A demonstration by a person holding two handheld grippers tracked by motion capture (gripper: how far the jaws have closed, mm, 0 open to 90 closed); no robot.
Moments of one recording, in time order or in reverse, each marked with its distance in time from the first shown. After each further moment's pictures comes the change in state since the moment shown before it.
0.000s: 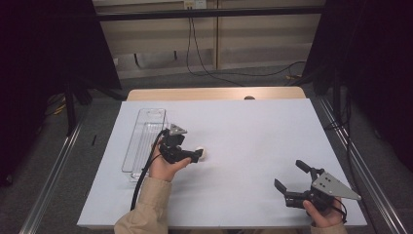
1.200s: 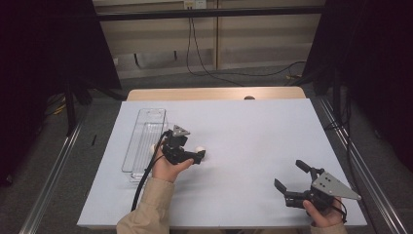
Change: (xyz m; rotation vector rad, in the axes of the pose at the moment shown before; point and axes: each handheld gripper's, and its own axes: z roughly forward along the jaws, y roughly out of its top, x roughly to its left) left arm -0.005 -0.002 0.007 0.014 0.002 0.010; right arm 0.000 0.000 0.000 -0.002 0.001 -0.001
